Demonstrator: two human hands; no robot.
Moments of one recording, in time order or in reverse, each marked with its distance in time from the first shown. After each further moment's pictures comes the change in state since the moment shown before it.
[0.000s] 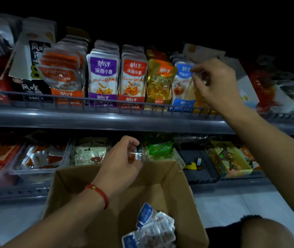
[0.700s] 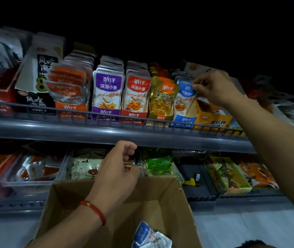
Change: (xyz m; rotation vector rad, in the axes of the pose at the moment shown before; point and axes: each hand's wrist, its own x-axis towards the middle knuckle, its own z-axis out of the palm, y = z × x) left_hand 0.000 0.018 -0.013 -0.096 0.138 0.020; right_hand 0.054 0.023 0.004 0.046 -0.361 0.202
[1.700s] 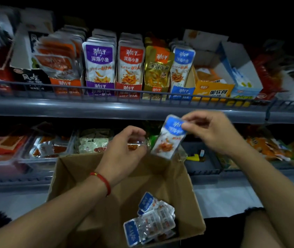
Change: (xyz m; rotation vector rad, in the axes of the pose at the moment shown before) left_hand -0.010 -0.016 0.027 -0.036 -0.067 -0.005; right_hand -0.179 -0.022 0.041 0.613 -0.208 0.060
